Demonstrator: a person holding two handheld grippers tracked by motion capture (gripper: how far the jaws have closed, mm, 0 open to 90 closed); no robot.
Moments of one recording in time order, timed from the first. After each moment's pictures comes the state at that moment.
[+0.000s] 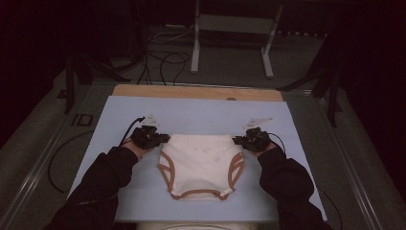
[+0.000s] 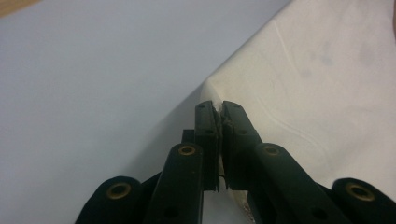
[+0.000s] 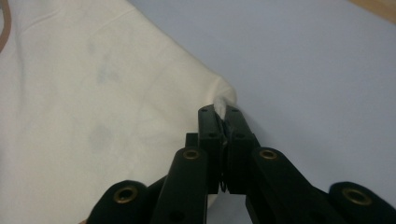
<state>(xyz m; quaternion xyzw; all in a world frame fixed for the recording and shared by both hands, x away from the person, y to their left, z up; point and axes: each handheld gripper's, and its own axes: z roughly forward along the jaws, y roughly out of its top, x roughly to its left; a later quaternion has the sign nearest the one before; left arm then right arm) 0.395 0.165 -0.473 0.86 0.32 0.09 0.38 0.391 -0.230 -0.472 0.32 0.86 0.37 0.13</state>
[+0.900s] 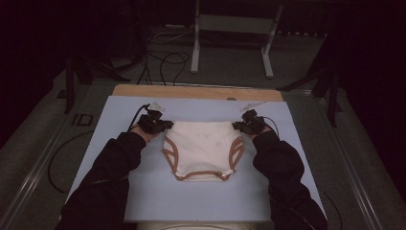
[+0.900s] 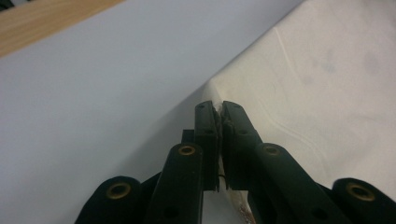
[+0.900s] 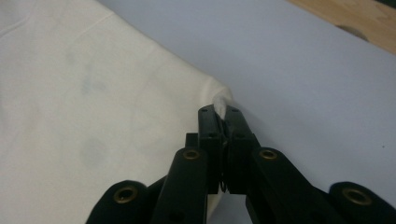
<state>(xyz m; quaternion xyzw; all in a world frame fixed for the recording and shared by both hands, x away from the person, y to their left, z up) 0.449 0.153 -0.481 0.85 0.36 0.10 0.37 0.455 -0.226 -0.478 0.37 0.85 0.34 0.13</state>
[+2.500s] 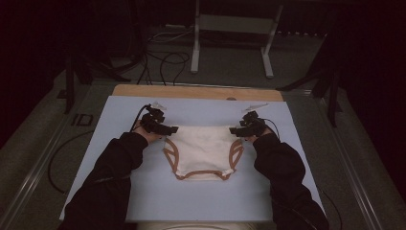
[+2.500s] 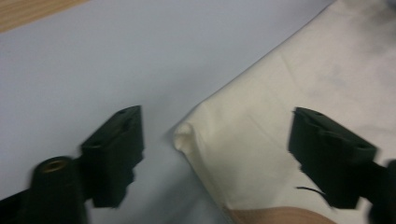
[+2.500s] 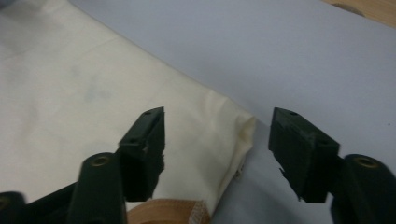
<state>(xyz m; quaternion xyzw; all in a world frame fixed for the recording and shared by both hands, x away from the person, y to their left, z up) 0.452 0.150 -0.483 0.84 0.40 0.10 0.36 0.451 -0.231 -0.485 0.41 0.83 0.35 0.12</state>
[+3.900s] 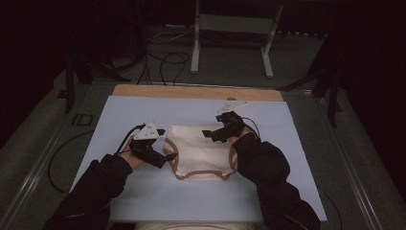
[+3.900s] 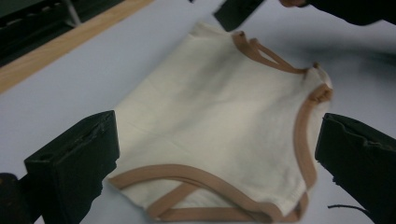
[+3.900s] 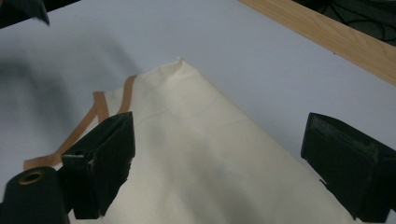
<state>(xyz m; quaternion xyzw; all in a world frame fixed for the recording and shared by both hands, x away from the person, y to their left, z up) 0.343 0.155 -0.454 0.86 0.21 0.12 0.46 0.427 -0.148 -0.451 0.29 0.85 0.43 0.10</state>
